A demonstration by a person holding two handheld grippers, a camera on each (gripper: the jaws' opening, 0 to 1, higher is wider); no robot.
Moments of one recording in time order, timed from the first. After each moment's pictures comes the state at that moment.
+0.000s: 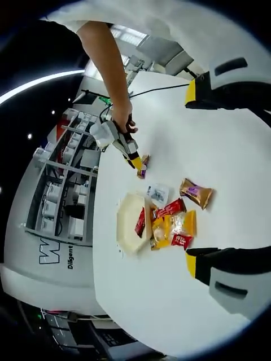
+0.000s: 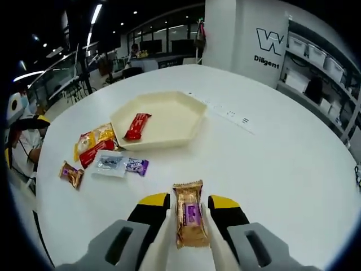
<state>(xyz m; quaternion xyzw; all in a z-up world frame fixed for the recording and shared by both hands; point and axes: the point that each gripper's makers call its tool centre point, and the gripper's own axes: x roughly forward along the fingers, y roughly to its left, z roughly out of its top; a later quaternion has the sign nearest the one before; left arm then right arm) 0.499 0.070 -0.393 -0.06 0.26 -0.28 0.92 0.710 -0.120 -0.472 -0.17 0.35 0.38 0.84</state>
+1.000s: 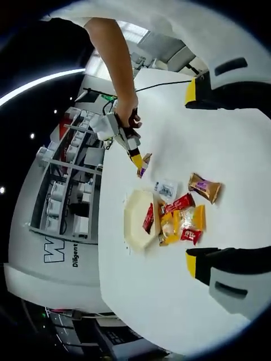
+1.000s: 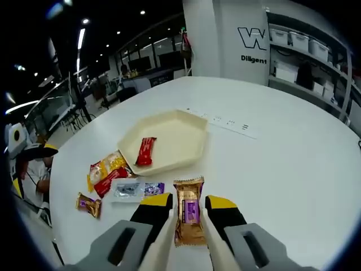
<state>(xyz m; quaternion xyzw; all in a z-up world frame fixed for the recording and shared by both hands) 0.513 0.076 -0.379 -0.06 0.24 -0.27 0.93 0.703 -0.095 -0.434 -0.07 0.33 0.36 0.87</state>
